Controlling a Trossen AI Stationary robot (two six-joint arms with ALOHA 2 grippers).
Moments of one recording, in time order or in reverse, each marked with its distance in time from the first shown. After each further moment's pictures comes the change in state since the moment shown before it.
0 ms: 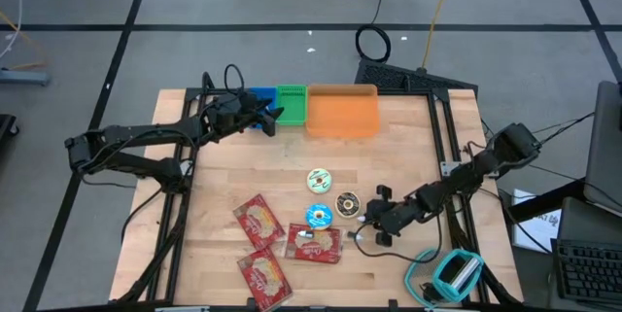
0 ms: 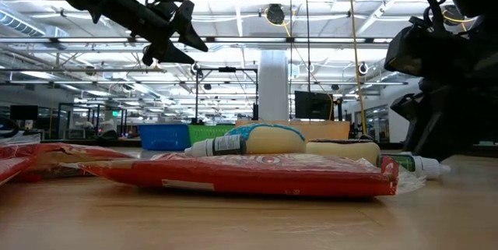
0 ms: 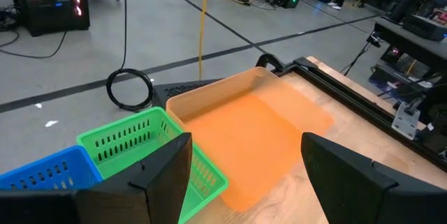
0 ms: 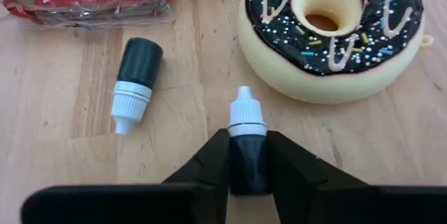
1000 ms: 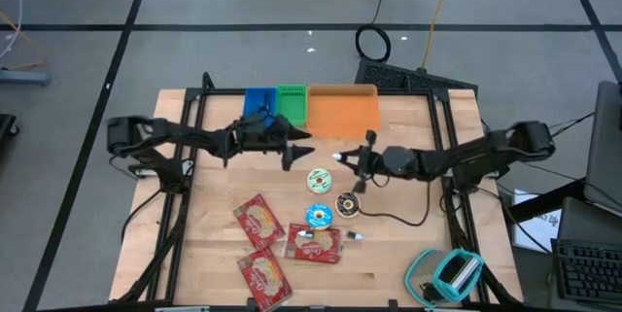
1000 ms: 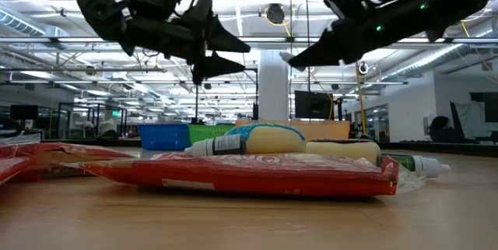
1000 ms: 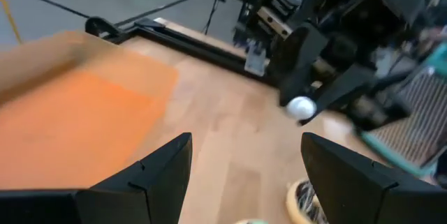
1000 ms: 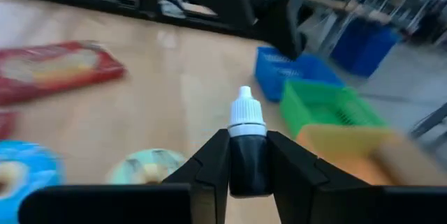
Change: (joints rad) left arm -0.150 0.388 0.000 0.494 0.404 0.051; right arm -0.485 -0.159 0.000 0.552 0.051 -0.768
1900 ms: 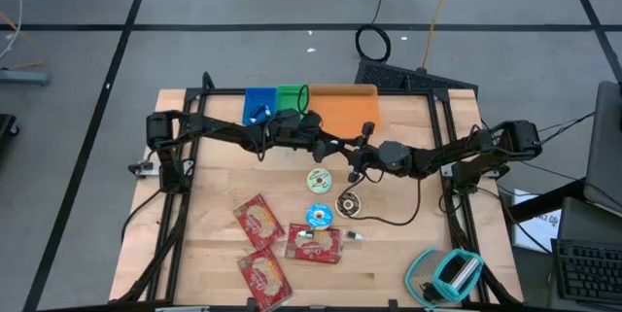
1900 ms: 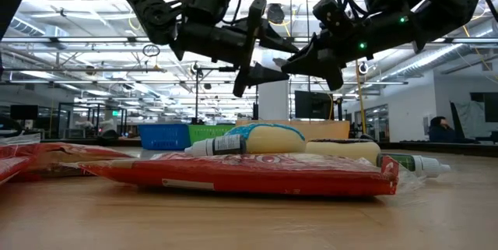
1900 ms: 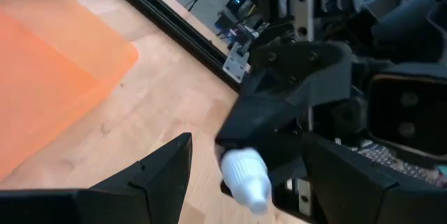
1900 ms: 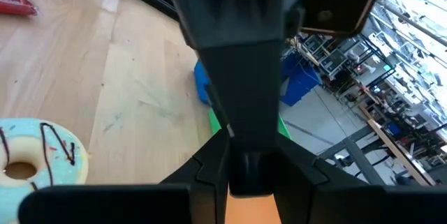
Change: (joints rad) left arm -0.011 0.293 0.360 -0.109 0.068 -0.325; right arm -0.058 0.110 0.006 0.183 0.106 -0.397
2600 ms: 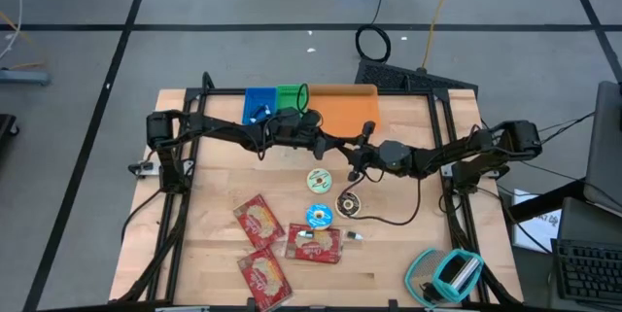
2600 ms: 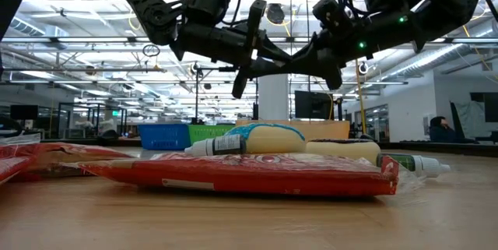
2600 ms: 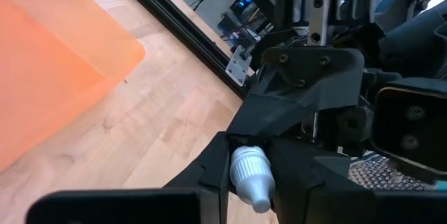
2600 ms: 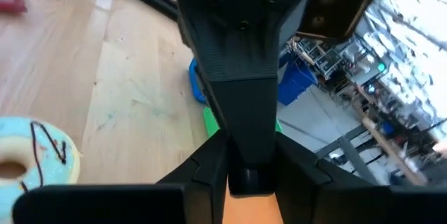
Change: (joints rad) left arm 0.005 -0.001 0.001 0.002 -0.003 -0.046; right arm 0.000 -0.002 0.000 0.001 0.014 0.011
